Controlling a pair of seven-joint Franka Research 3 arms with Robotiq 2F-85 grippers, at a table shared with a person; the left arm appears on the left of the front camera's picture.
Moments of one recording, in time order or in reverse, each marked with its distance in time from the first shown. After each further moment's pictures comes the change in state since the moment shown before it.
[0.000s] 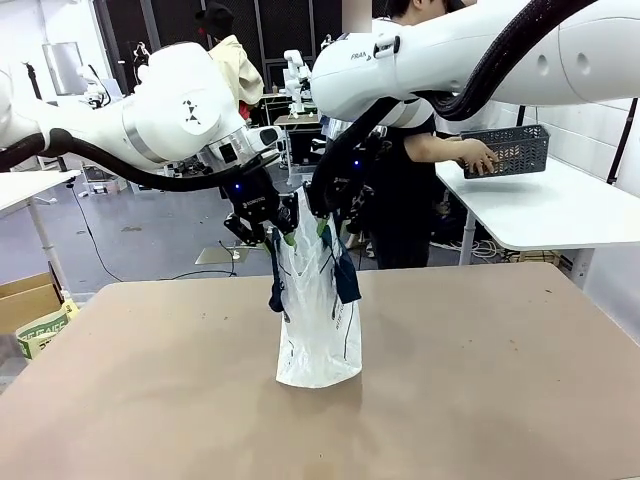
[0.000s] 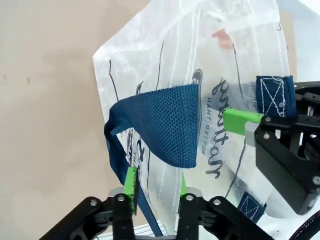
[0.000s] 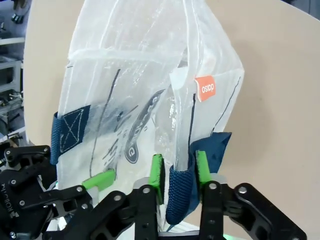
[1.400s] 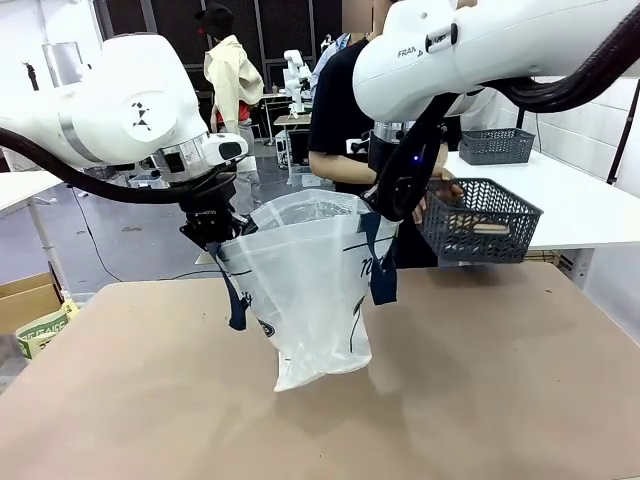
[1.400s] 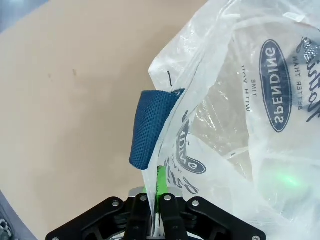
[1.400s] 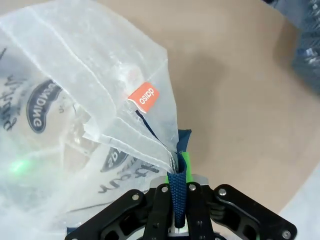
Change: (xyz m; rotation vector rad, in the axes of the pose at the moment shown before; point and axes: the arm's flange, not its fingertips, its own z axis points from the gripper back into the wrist) left arm -0.057 0.044 0.030 0.166 -0.008 -0.287; right arm -0.075 -0.047 0.040 -0.216 0.010 0.237
